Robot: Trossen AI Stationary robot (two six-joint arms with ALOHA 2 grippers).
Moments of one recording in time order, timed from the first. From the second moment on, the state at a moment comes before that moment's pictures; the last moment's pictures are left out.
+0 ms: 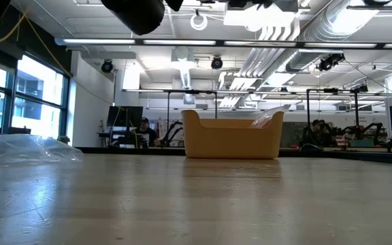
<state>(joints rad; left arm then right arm) -0.27 2.15 1.38 1.28 -0.79 0.81 0.21 0.99 1.48 -0.15 0.32 -0.25</state>
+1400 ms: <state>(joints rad) -0.67 2.02 0.78 1.36 -1.10 -0.39 0.08 0.99 1.48 -0.21 0.47 -0.34</state>
